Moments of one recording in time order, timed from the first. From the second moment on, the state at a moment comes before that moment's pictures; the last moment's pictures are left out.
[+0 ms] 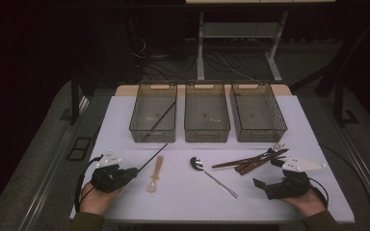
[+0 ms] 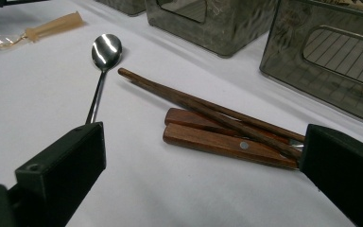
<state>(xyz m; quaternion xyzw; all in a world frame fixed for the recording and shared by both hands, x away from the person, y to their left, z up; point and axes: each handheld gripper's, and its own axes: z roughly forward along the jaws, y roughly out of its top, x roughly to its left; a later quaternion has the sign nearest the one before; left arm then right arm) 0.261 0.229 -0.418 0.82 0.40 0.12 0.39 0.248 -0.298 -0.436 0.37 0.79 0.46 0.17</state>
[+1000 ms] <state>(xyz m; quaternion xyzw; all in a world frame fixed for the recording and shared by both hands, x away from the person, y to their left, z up) 0.276 0.203 -0.396 0.82 0.36 0.12 0.43 0.248 -0.297 -0.436 0.37 0.79 0.46 0.16</state>
